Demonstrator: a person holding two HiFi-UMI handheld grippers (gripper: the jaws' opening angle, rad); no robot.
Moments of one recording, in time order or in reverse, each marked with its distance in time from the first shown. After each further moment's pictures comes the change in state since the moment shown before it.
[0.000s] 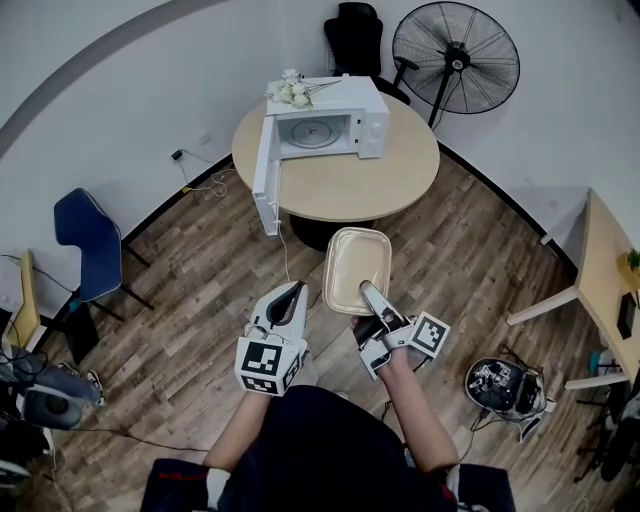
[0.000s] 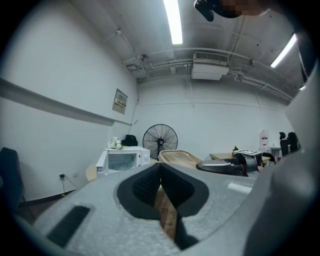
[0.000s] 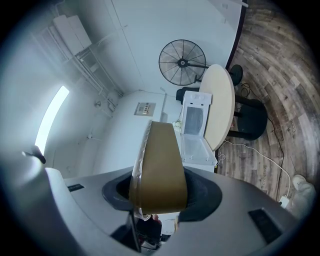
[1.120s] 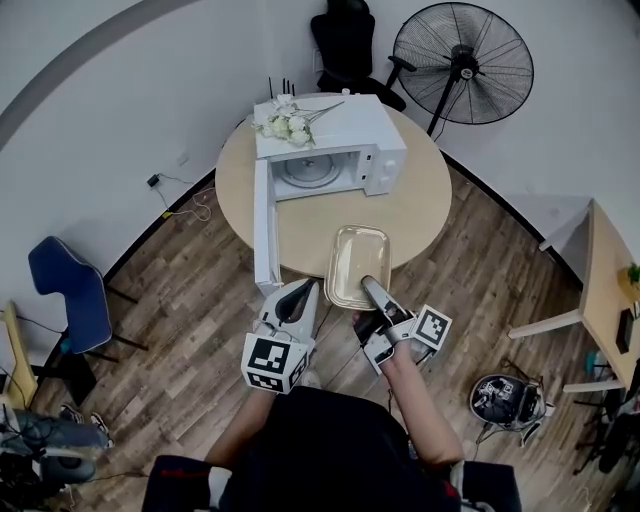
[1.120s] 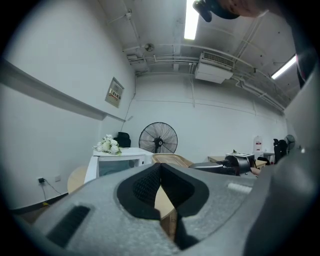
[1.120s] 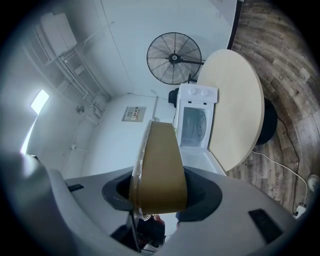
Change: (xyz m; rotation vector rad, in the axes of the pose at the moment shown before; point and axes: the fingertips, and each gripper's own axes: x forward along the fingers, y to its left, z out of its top) left arm 0.202 0.152 0.023 -0.039 0.010 -0.132; right arm 0.217 -0.056 0.111 0.071 -0.057 -0.072
